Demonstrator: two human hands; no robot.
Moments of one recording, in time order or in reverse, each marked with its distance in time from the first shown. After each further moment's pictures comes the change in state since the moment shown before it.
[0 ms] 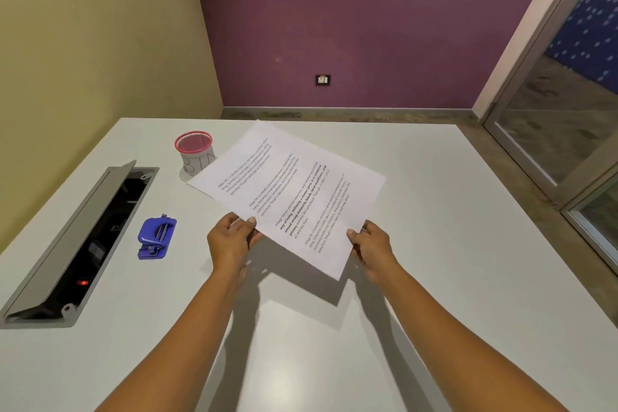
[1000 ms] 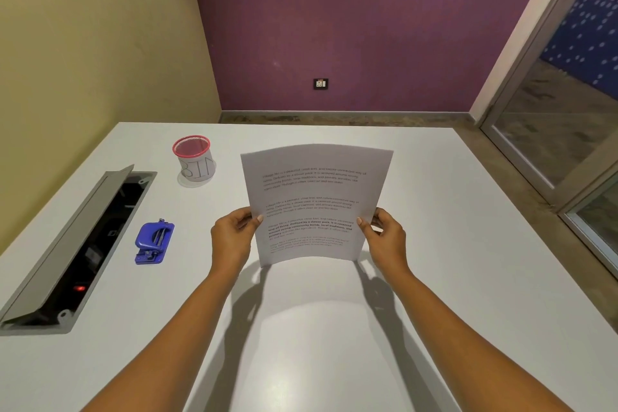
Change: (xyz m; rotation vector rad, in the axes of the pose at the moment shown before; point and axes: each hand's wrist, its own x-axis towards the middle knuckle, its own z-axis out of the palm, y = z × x) left_hand 0.001 0.011 0.003 0.423 -0.153 0.268; right_hand -0.003 -0.013 -0.017 -0.342 0.161 -0.510
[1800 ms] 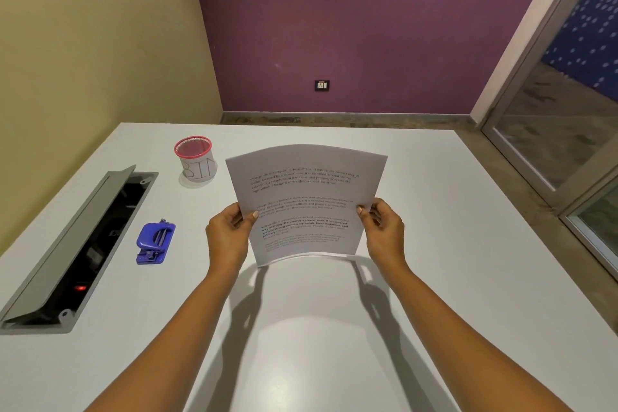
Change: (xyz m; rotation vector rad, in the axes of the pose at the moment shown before) left_hand 0.000 0.005 -0.003 -0.069 0.066 0.037; right_hand -0.001 -0.022 0.004 0.146 -0.013 -0.097
